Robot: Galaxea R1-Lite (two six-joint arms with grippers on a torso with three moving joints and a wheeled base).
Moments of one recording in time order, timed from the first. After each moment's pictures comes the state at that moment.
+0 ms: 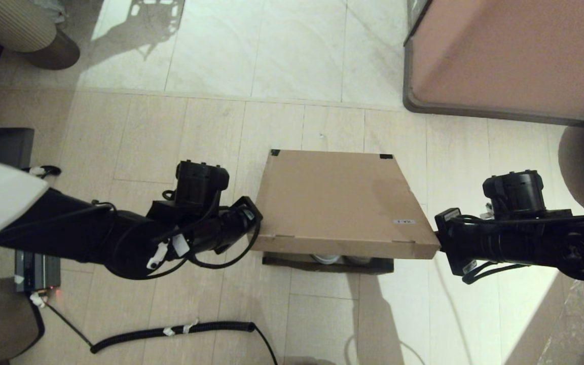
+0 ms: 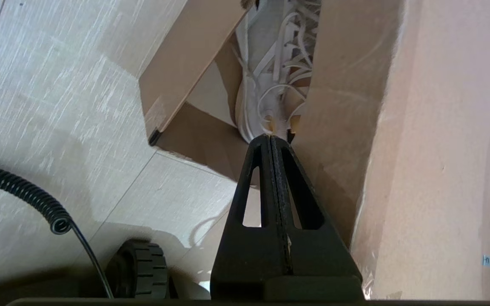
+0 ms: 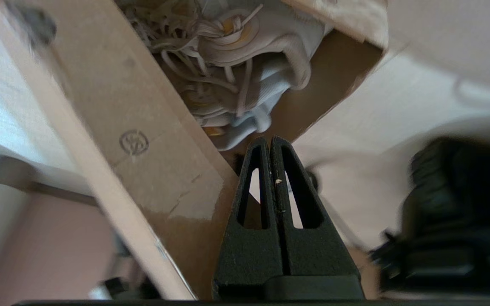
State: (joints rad) left arm -0.52 1.92 -1.07 -0.38 0.12 -0.85; right arm 0.17 1.81 -0.86 -0.35 0.30 1.38
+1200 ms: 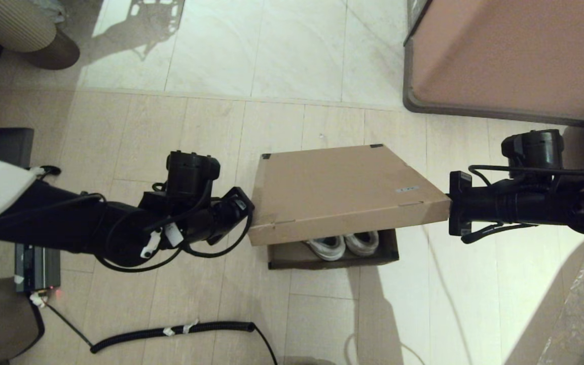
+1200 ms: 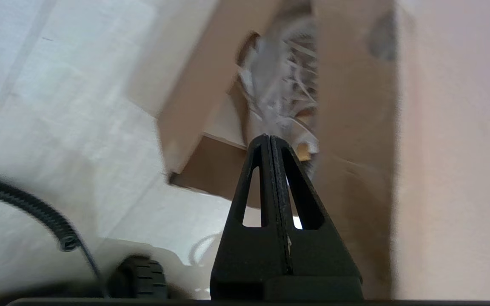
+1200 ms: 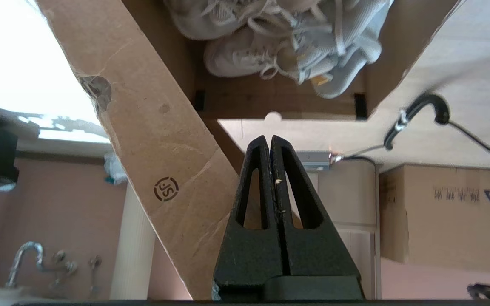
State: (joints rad) left arm -0.48 1.91 -1.11 -0.36 0.15 -0.85; right arm 0.09 1.82 -1.10 -0.22 0.54 1.76
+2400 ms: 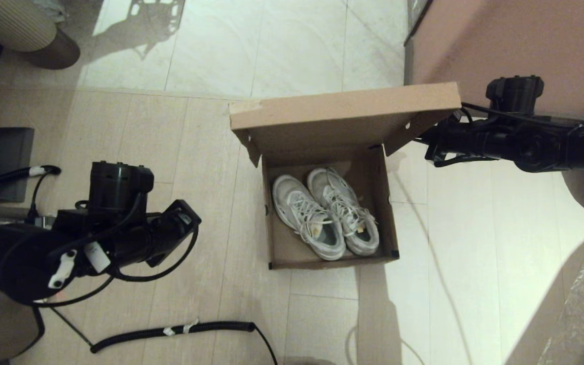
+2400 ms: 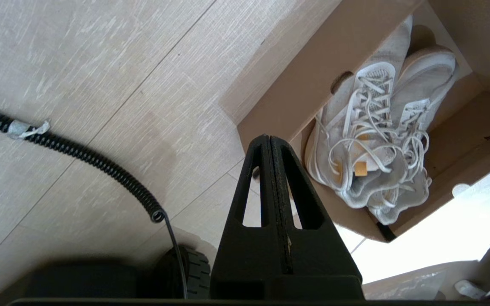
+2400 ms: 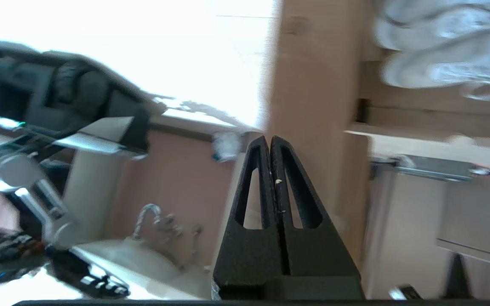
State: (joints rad) left arm -0.33 1.70 -0.85 -0.35 0.19 -0.85; right arm 0.04 2.13 -1.77 -0.24 0.55 2.04
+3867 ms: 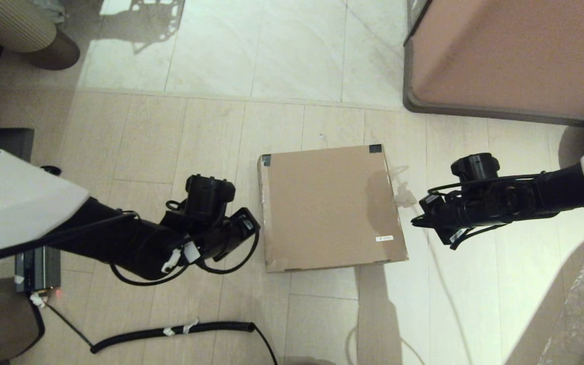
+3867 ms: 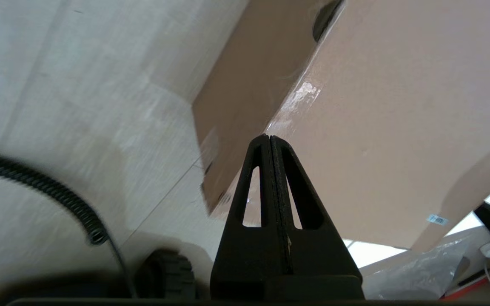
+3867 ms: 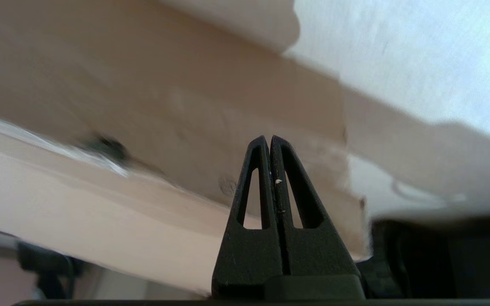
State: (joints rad) left arm -0.49 2.02 -1.08 -0.40 0.19 -0.84; right arm 0.07 2.15 -1.40 -0.02 0.25 1.13
